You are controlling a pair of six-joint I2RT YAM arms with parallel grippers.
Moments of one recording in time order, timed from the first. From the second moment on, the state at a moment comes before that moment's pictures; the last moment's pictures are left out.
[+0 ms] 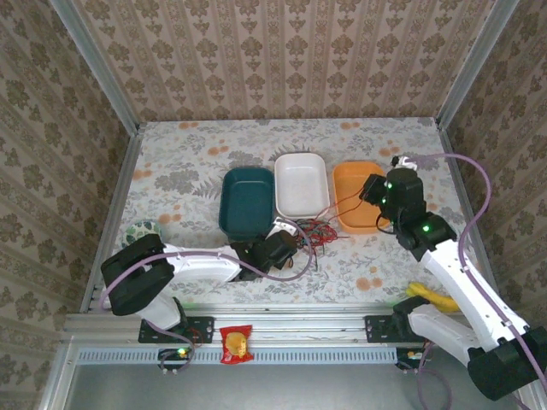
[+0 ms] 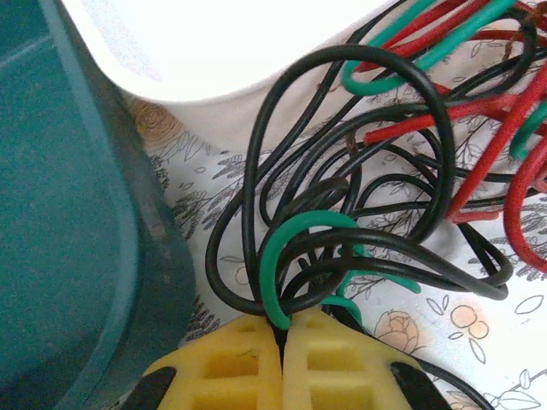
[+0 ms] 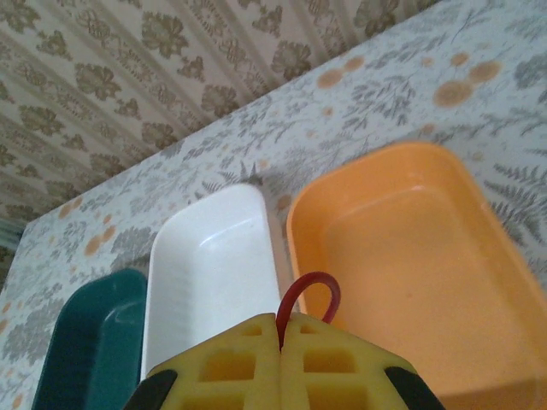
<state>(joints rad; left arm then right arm) -1.16 1.55 0.71 -0.06 -0.51 -0.31 0.29 0.94 0.87 -0.39 0.21 0.63</state>
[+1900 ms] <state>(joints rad) -1.16 1.61 0.78 -0.20 -0.70 -0.45 0.09 1.27 1.02 -0.12 -0.14 0.50</state>
